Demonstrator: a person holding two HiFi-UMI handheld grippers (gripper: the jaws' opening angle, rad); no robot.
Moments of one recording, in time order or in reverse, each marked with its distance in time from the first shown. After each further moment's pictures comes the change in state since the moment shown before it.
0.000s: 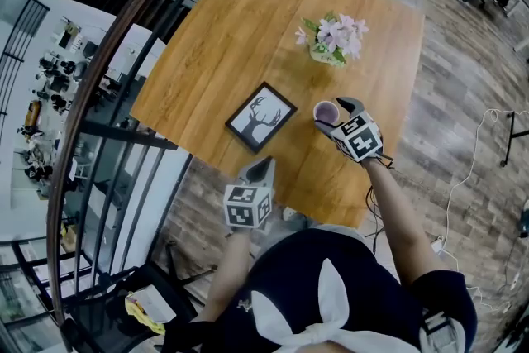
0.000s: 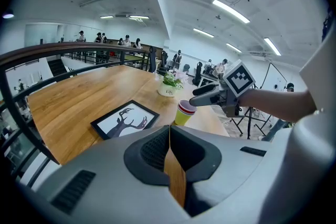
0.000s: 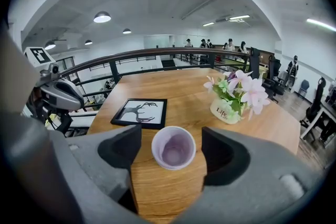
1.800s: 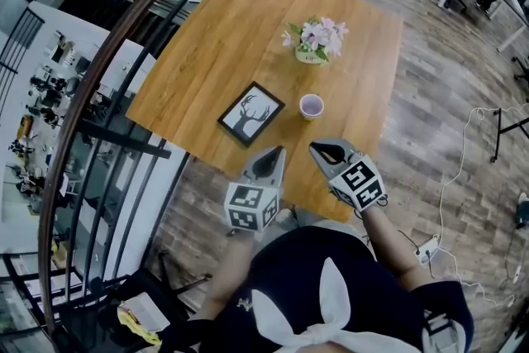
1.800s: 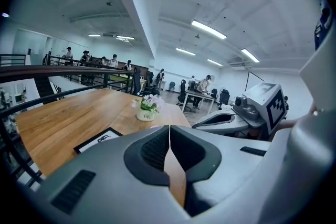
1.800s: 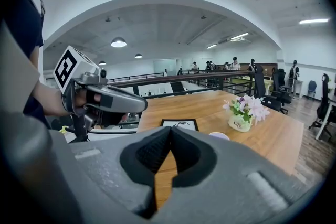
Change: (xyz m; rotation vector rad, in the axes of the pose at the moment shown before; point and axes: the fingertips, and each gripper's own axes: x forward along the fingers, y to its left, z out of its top) left arm -0.052 -0.092 0.051 0.118 -0.221 -0.132; right arm -0.131 0.130 0.010 0.005 -0.284 0.082
